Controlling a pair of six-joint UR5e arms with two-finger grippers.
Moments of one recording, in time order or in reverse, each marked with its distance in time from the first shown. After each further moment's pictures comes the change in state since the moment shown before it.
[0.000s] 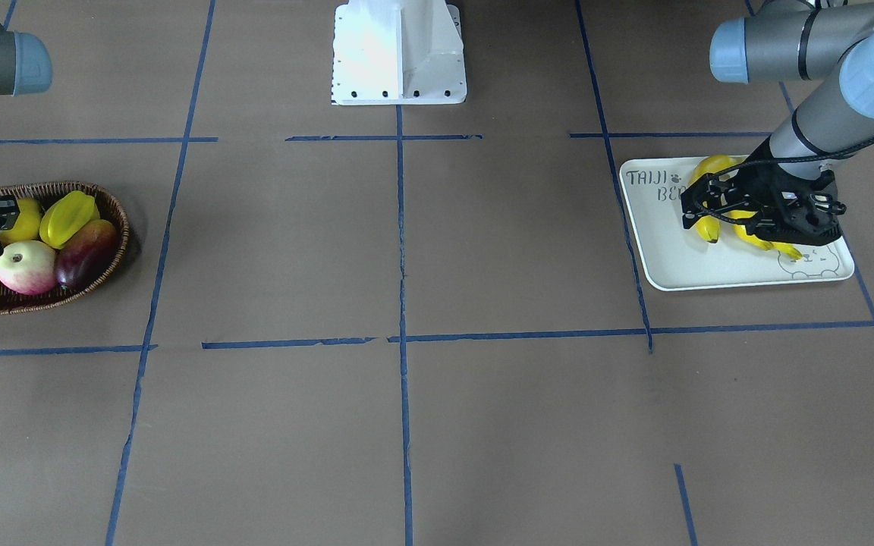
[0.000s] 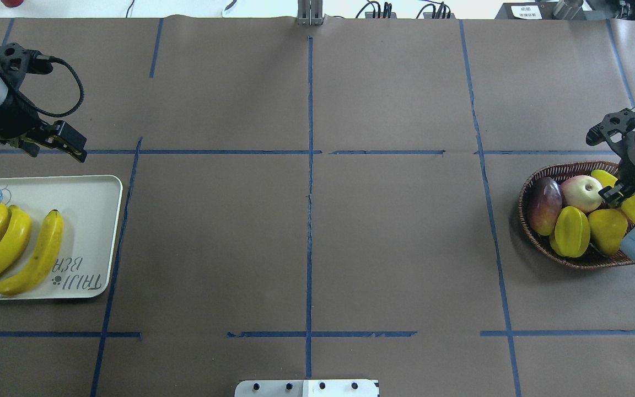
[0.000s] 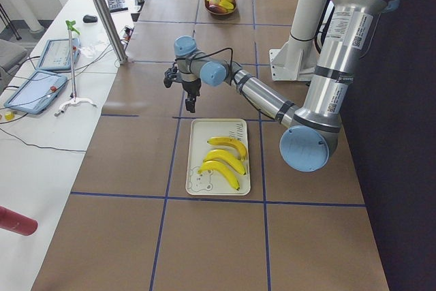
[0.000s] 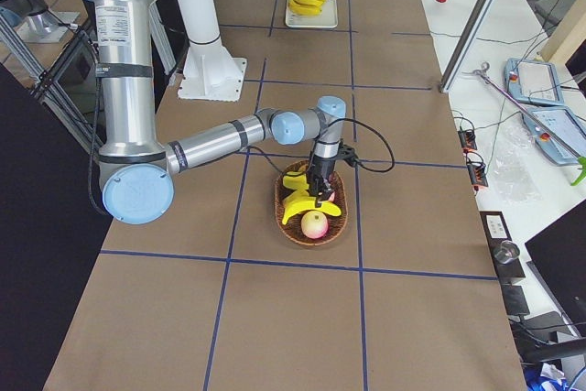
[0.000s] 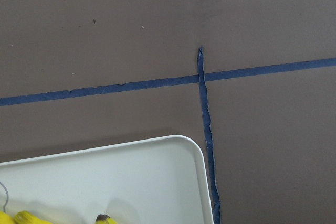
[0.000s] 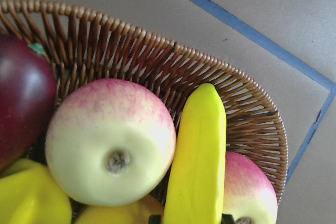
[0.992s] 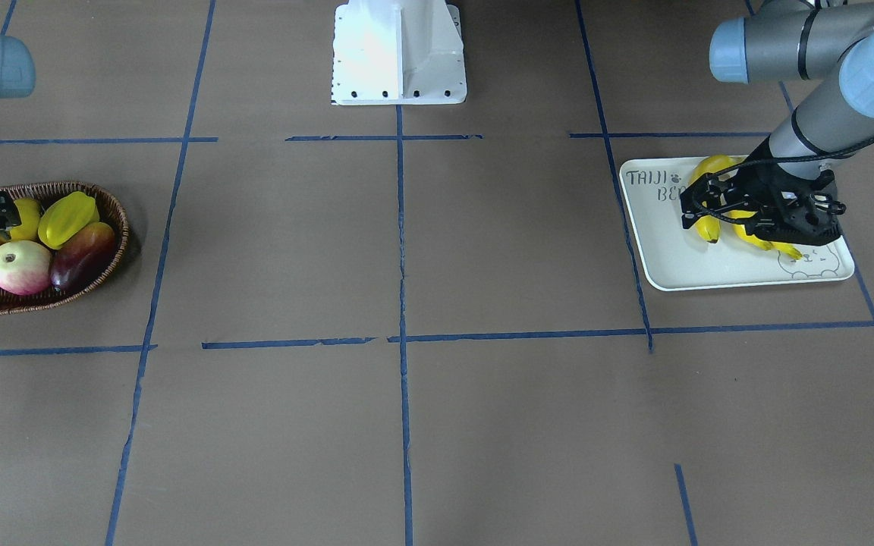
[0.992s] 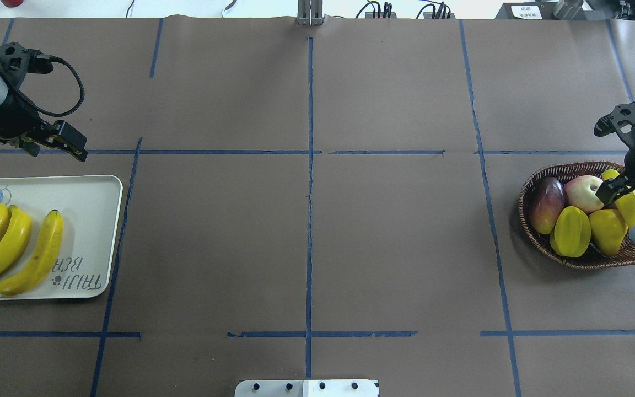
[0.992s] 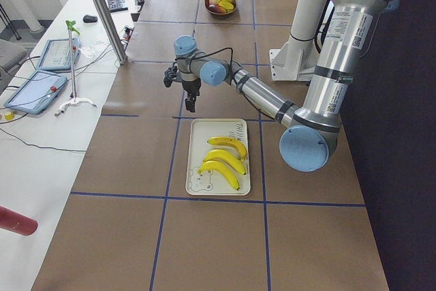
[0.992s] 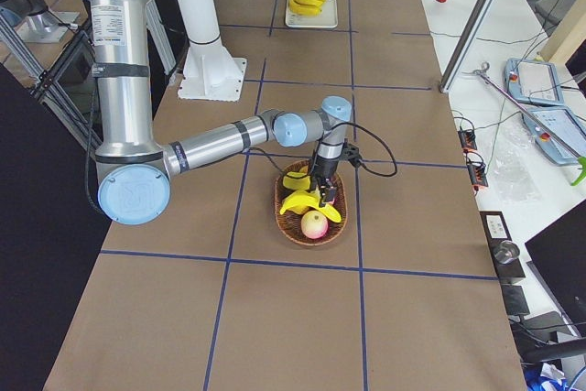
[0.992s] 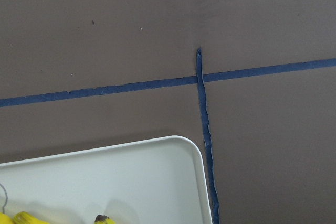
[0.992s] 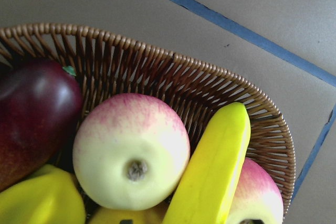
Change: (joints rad) left arm 0.000 -0.002 -0.001 0.000 0.000 0.000; right arm 0.041 0.001 -0.023 0.028 0.077 0.000
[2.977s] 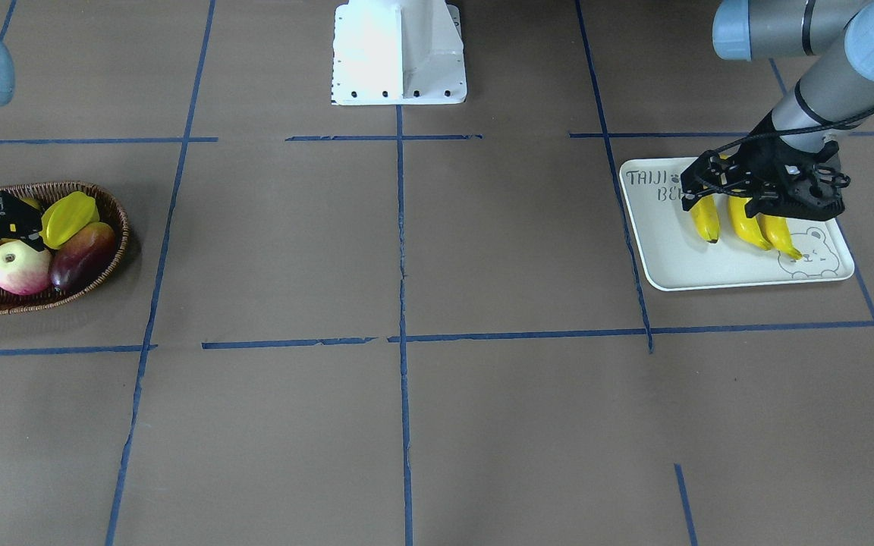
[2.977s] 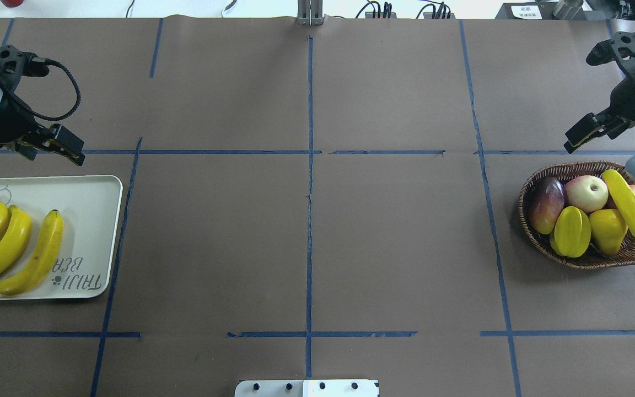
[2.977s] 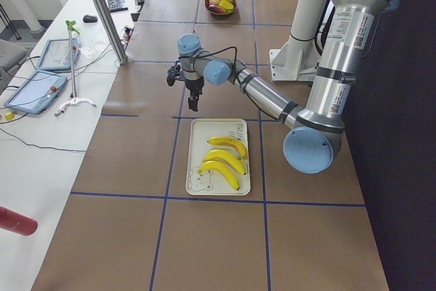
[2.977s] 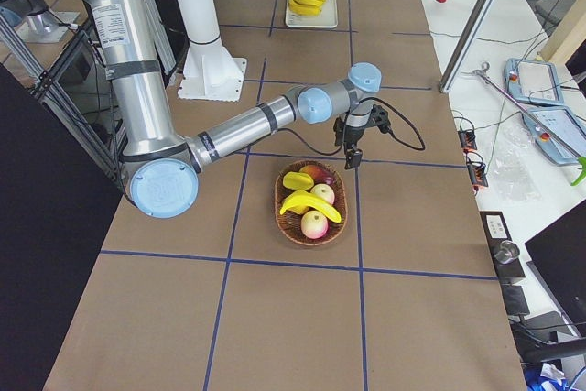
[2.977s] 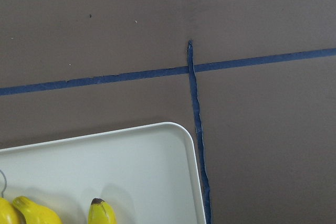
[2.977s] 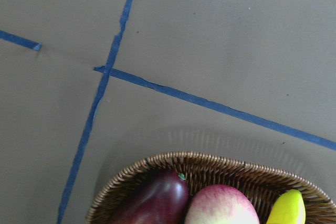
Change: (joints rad) left arm 0.003 0.012 -0.013 0.002 -0.001 0.001; right arm 0.139 0.175 -0.027 0.006 0.251 0.033
